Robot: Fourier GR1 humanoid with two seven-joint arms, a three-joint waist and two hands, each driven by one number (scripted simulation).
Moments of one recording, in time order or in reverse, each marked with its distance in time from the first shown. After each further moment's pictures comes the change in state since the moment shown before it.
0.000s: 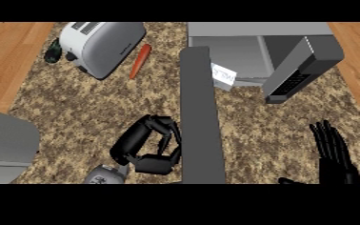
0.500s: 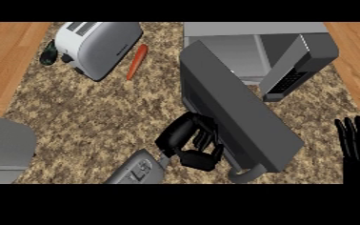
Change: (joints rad) left arm -0.287 0.005 -0.326 0.285 0.112 0.310 0.056; right arm 0.038 -0.072 -0.038 -0.174 -0.052 0.058 0.078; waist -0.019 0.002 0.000
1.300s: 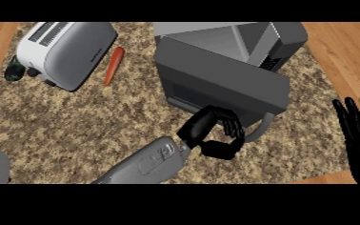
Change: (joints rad) left arm -0.283 -0.002 -0.258 0.221 0.417 0.226 -0.025; right arm -0.081 -0.086 0.047 -0.183 -0.106 0.136 0.143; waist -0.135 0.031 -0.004
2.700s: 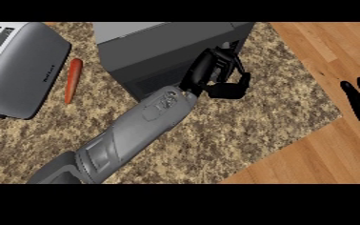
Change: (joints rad) left arm -0.365 0.019 0.103 0.216 0.327 0.141 -0.092; right arm -0.129 -0.131 0.003 -0.131 -0.159 0.100 0.159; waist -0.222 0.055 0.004
